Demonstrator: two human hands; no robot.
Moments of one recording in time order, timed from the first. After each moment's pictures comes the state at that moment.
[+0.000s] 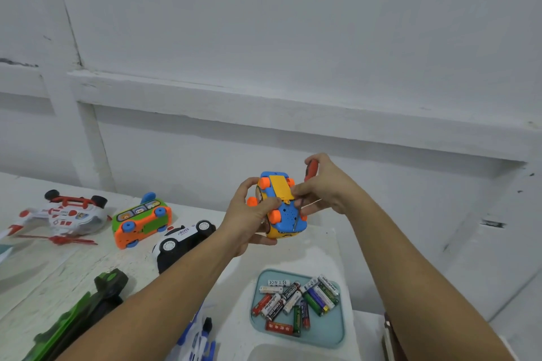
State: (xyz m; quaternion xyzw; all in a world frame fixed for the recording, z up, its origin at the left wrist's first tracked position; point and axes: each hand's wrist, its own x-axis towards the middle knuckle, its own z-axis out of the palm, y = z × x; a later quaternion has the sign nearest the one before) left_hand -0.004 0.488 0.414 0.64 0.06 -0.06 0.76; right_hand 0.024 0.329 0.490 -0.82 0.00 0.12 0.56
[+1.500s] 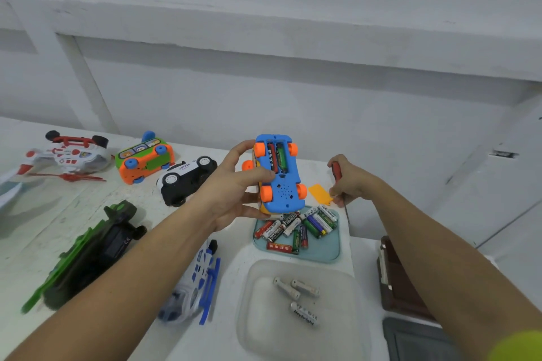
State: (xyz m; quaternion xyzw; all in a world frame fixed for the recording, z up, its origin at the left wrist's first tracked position) left_hand -0.077 0.500 0.406 0.63 0.06 -0.15 0.76; right_hand 0.045 0.239 0.341 -0.90 0.05 0.23 0.37
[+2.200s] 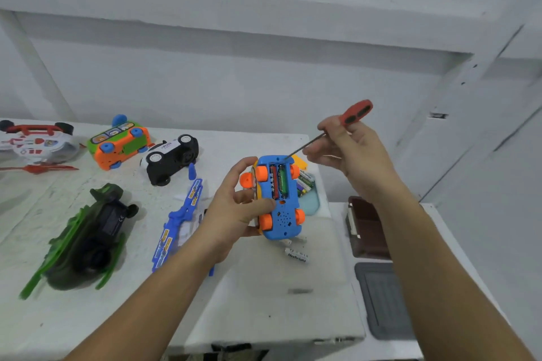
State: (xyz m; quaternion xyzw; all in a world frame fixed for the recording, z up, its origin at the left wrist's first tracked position) left_hand -0.165 0.497 0.370 0.64 0.00 -0.16 0.75; right_hand -0.138 0.292 0.431 -0.71 -0.01 -0.07 0.70
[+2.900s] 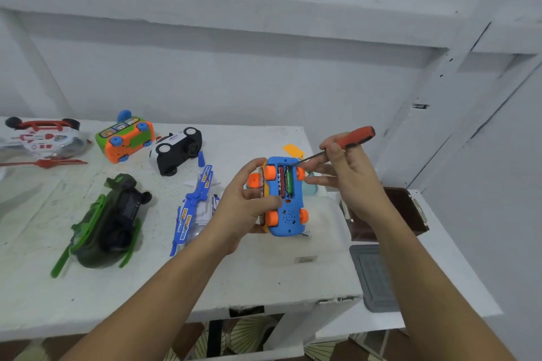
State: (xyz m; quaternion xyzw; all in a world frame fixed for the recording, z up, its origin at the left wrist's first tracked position) left_hand -0.195 0.508 0.374 0.65 -0.01 -0.19 0.74; right_hand -0.203 0.320 0.413 -0.75 -0.01 -0.09 0.65
